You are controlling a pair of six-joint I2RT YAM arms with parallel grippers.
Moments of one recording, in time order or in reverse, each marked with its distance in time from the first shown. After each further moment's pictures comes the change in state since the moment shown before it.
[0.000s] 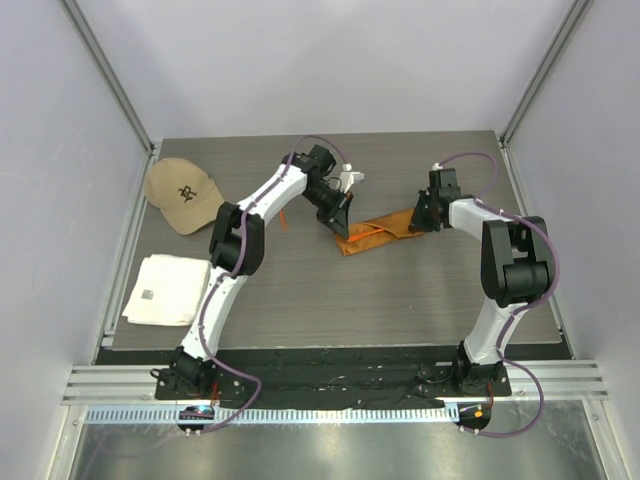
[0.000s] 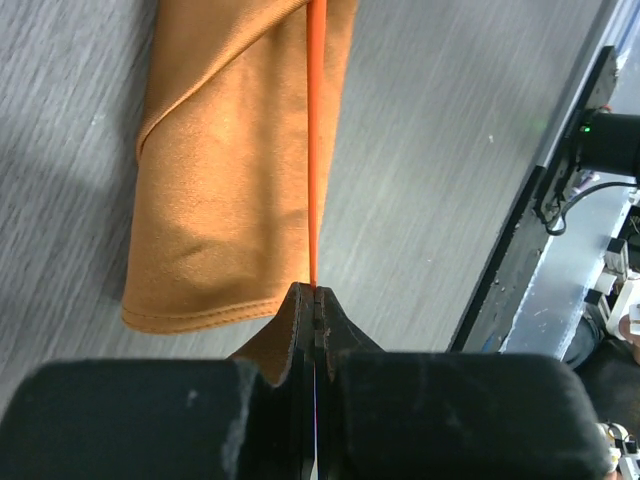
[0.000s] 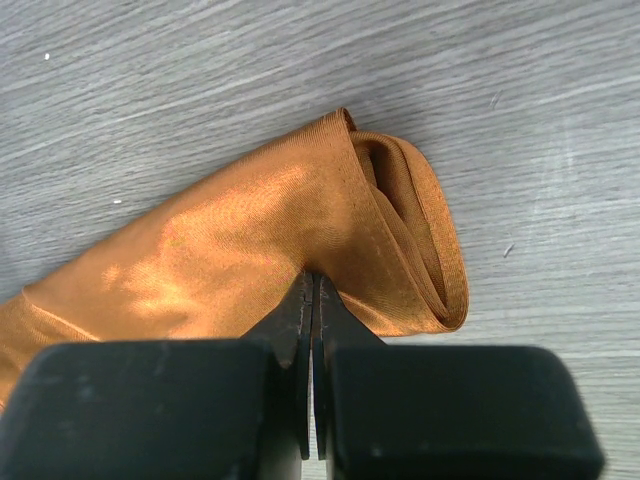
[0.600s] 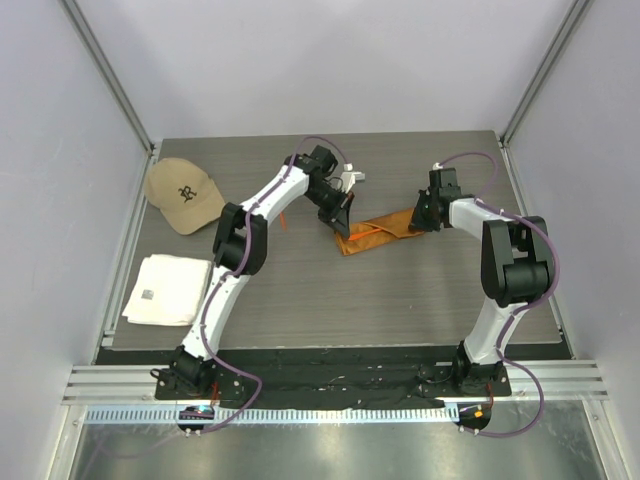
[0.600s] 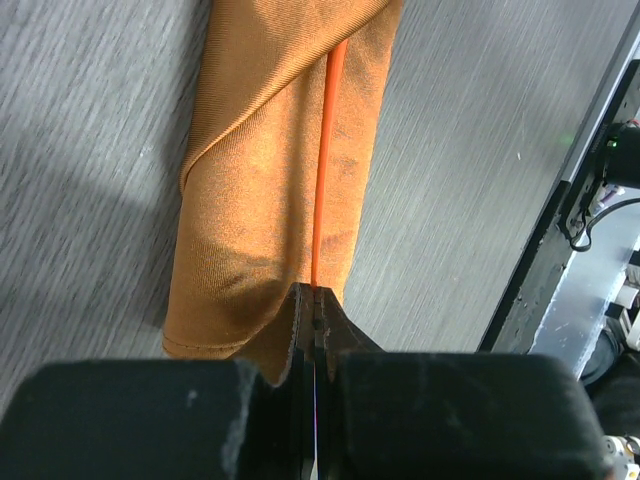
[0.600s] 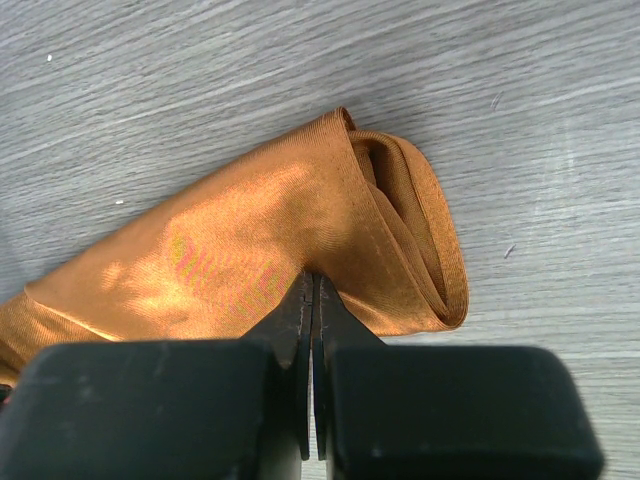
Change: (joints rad) left arm 0.000 0.060 0.058 0.016 -0.030 -0.002; right arm -0.004 0.002 0.005 -0.004 -0.006 0.001
